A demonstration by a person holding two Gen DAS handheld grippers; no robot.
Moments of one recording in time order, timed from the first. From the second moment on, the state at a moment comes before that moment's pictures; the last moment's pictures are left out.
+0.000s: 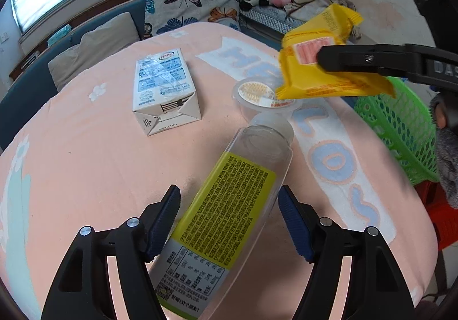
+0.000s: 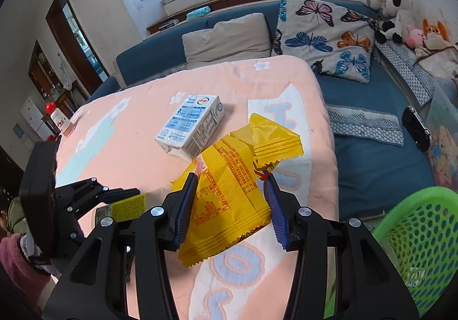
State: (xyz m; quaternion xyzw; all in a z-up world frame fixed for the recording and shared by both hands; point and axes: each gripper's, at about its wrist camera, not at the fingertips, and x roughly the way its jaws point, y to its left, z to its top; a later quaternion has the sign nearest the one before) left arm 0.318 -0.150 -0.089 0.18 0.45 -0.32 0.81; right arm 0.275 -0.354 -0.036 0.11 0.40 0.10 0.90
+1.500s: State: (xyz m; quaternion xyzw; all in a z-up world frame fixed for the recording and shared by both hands) left arm 0.191 -0.229 -0.009 0.12 0.38 -0.41 0.82; right arm 0.095 -0.502 -0.046 0.15 0.40 -0.08 0.90
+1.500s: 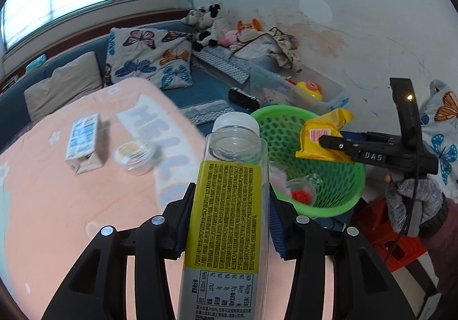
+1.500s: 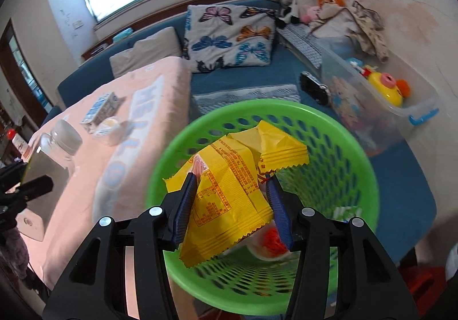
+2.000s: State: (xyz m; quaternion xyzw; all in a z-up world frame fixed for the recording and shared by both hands) left arm 0.179 -0.307 0.000 0.13 0.37 -0.45 0.80; right arm 0.063 -0.543 -0.045 0.17 0.39 -0.11 0.90
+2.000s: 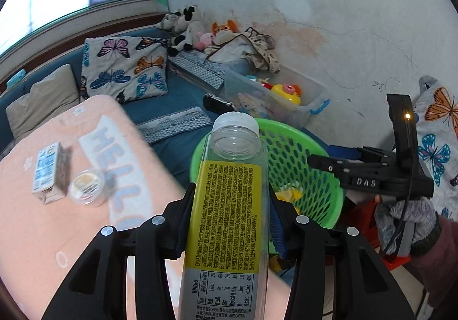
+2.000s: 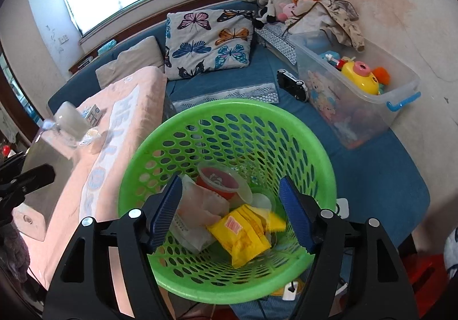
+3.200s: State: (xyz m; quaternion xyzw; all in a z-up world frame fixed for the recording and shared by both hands) left arm 0.168 -0.344 -0.008 0.13 0.39 -0.44 0.80; right arm 0.018 -0.538 -0.010 0.17 0.34 -0.09 0.92
